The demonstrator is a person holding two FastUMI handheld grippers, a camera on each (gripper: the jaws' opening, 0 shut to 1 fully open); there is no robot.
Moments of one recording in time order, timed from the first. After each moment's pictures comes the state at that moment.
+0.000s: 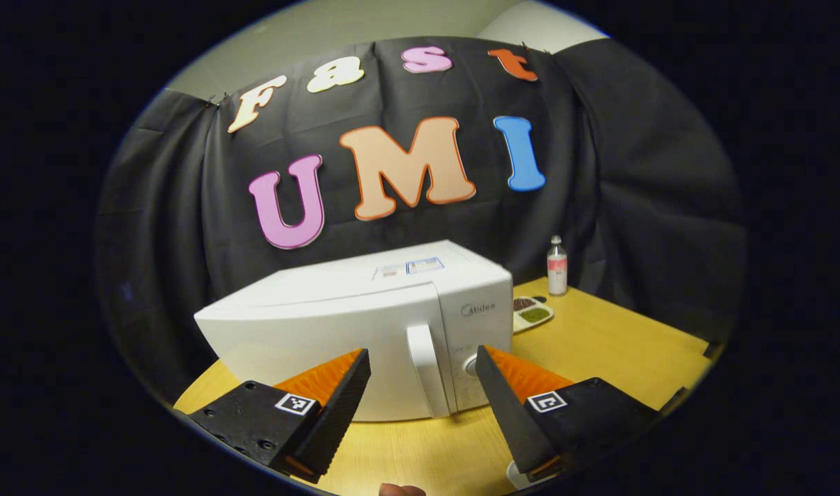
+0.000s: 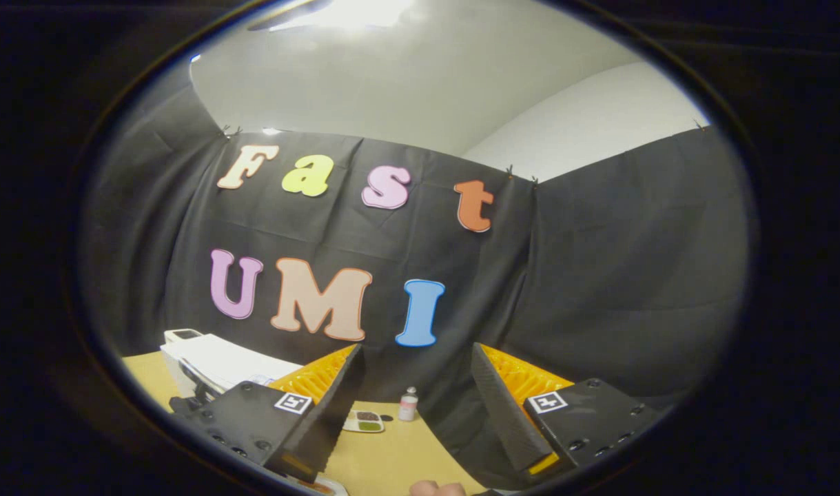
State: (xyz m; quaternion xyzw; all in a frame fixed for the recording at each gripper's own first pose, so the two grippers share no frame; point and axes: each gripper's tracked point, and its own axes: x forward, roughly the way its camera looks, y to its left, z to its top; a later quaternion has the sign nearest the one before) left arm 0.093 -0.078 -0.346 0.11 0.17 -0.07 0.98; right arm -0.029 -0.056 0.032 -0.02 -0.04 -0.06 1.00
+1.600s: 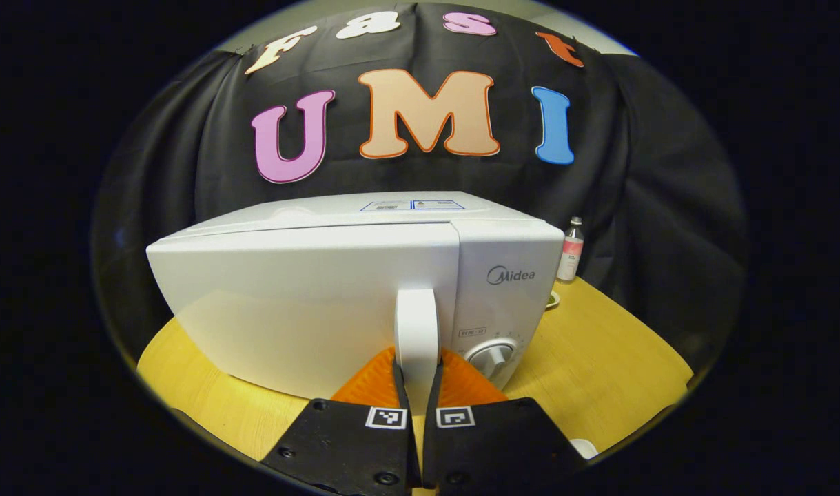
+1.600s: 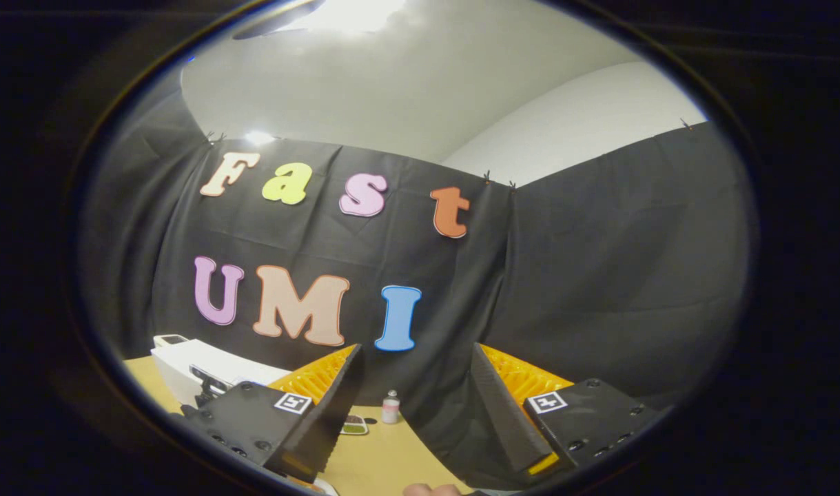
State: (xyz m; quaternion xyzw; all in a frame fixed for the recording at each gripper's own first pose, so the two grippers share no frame) left arm 0.128 -0.084 -0.388 0.01 0.24 -0.06 0.97; right arm -0.046 -0.092 0.040 -0.01 -0.05 -0.08 1.00
